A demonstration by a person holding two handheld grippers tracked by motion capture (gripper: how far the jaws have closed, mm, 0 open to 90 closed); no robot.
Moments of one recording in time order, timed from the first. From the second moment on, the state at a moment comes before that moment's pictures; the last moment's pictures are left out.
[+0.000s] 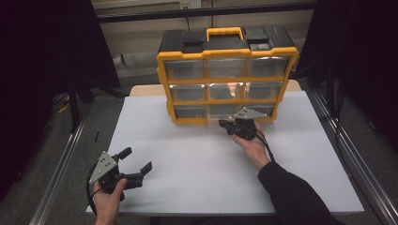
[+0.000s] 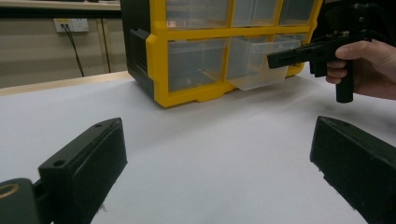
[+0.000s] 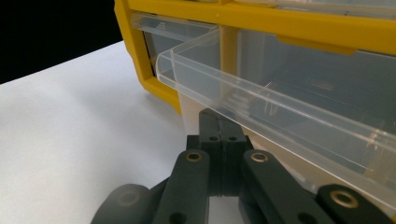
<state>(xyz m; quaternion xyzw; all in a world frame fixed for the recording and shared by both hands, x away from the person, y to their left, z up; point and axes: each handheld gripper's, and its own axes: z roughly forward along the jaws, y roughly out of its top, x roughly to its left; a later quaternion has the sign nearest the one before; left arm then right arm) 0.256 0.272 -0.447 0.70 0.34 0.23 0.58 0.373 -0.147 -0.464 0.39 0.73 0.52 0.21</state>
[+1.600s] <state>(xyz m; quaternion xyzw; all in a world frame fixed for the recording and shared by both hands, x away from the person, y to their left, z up) 0.256 0.272 -0.447 0.70 0.34 0.23 0.58 0.390 -0.140 -0.468 0.41 0.71 0.53 0.22</state>
